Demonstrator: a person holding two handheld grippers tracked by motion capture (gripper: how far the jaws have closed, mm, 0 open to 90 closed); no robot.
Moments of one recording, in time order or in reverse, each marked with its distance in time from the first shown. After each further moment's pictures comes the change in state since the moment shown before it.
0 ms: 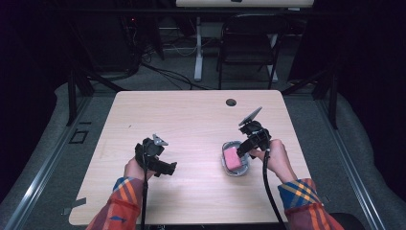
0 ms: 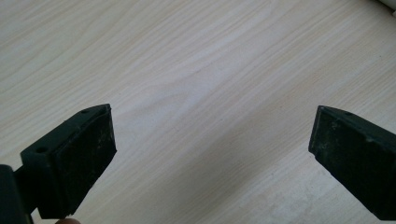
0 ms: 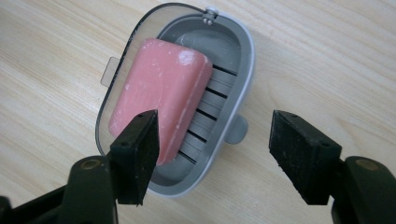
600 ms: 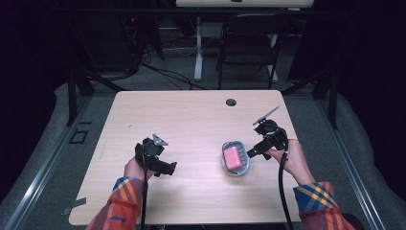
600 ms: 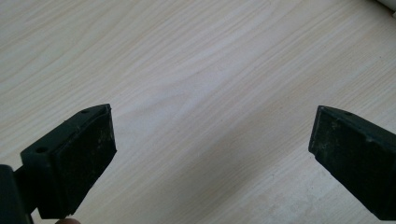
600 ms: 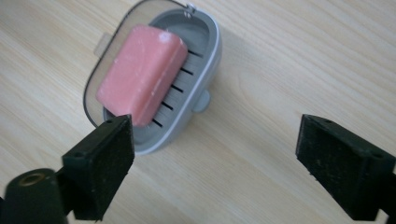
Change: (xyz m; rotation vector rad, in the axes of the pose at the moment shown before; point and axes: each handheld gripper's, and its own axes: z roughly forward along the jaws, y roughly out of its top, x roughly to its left) left arm 0.000 0.000 0.000 -0.003 0.003 0.000; right arm -0.026 -0.025 -0.032 -0.061 0.009 -0.110
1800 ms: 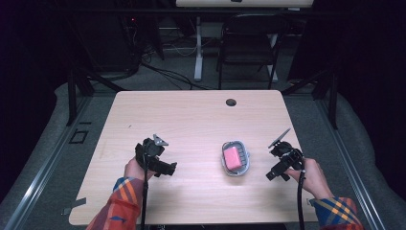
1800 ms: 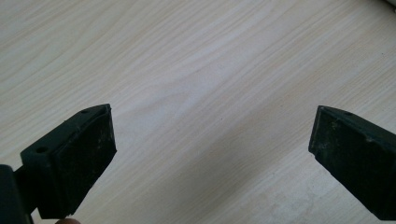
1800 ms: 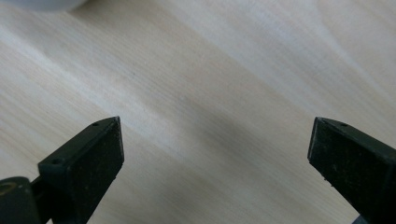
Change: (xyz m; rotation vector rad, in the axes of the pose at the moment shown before) left arm -0.001 0.000 0.001 0.006 0.007 0.007; right arm -0.028 -0.071 0.036 0.163 -0.038 0.019
